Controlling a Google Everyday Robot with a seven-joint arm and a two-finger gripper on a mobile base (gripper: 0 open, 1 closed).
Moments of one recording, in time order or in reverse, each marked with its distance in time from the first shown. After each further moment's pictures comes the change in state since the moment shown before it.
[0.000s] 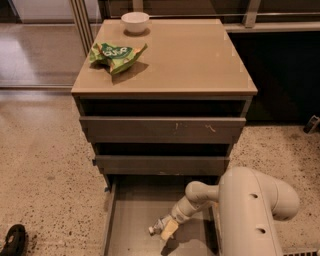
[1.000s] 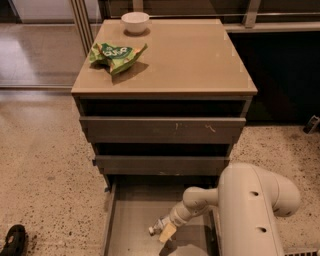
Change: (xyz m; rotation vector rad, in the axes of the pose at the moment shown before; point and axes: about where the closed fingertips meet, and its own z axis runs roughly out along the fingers) arm -0.003 0.005 0.008 0.096 -0.005 -0.037
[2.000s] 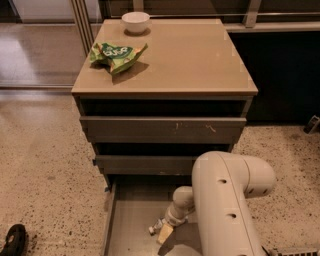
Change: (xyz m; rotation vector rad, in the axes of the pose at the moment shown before) arm 0.003 -0.008 0.012 0.070 0.136 -0.063
